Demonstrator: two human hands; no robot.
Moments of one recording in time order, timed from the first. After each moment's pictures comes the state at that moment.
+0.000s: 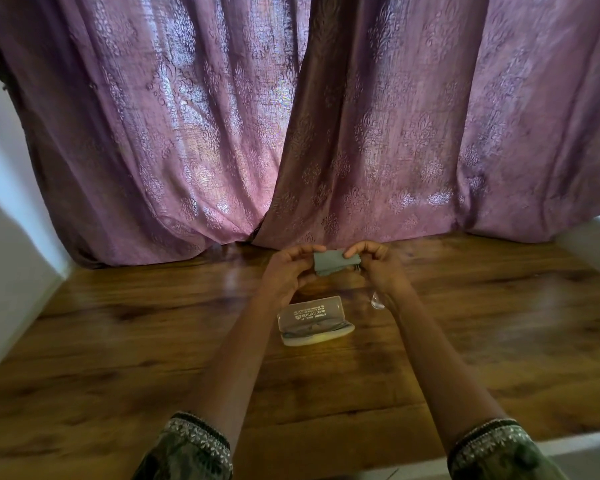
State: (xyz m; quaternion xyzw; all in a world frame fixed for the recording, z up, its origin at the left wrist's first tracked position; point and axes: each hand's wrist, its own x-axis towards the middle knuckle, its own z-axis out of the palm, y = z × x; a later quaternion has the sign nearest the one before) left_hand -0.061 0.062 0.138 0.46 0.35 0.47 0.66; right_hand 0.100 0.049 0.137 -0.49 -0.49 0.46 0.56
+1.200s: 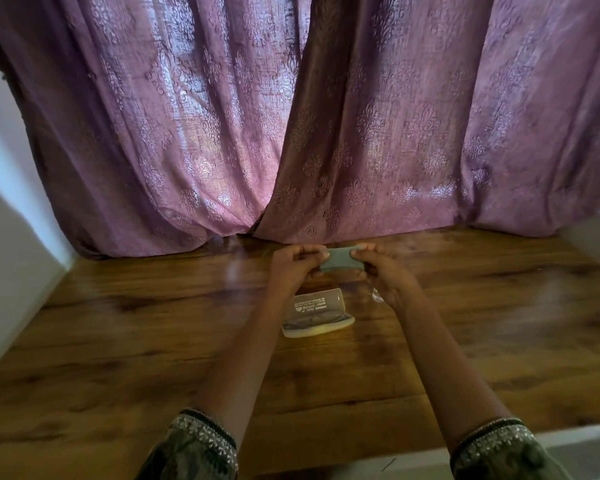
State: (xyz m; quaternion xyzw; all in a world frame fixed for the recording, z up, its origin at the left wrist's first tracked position) left_hand -0.052 0.055 0.131 0.47 0.44 0.49 0.59; right_hand 0.107 0.043 0.133 -0.50 -0.34 0.55 0.58
